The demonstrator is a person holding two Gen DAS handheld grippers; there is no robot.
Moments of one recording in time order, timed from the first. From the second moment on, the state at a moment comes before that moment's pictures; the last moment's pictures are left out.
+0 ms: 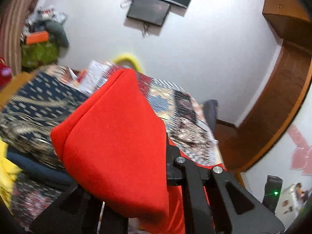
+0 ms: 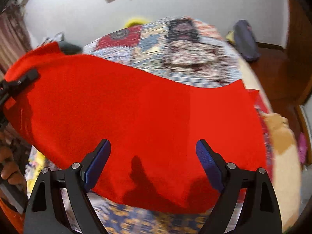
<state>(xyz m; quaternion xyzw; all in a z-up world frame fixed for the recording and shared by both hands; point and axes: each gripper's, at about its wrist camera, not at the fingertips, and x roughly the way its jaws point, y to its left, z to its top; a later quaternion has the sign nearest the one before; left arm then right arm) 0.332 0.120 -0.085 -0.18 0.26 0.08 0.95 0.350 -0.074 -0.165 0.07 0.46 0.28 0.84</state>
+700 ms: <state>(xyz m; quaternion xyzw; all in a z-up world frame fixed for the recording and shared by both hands) 0.368 0.015 -0.099 -0.09 0.31 0.00 0.95 0.348 -0.131 -0.183 0.05 0.48 0.24 0.84</state>
